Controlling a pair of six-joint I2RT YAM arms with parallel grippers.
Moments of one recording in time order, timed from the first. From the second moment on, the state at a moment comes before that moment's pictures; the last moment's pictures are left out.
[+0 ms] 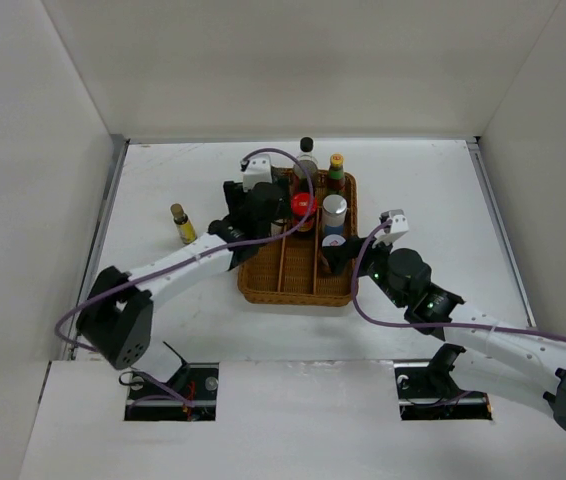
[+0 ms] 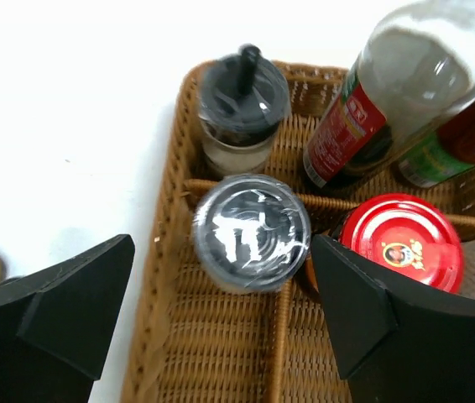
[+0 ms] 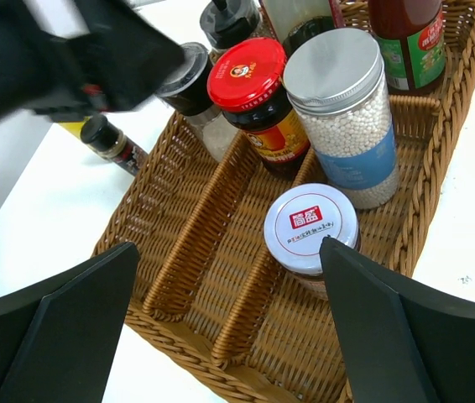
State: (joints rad) left arm -0.71 1.55 1.07 0.01 -0.66 -0.39; right arm 0.81 0.93 0.47 0.30 0.29 0.50
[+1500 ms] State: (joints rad) left arm -0.20 1.37 0.82 -0.01 -0.67 -0.56; right arm 0.81 0.96 0.47 0.30 0.31 0.50
